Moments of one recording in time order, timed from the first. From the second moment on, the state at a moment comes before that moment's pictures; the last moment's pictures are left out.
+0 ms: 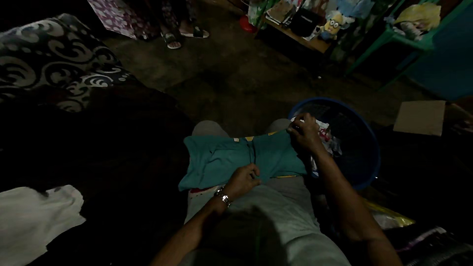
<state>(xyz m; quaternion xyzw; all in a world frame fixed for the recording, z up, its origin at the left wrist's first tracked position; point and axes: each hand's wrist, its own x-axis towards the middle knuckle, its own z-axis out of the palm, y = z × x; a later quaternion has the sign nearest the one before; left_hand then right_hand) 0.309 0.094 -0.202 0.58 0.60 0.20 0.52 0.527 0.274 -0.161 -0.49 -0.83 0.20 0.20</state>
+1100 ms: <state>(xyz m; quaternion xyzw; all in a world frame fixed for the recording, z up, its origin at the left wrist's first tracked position) 0.315 0.124 -0.196 0.46 0.71 0.23 0.47 0.605 0.200 -0.197 -0.61 -0.67 0.34 0.25</state>
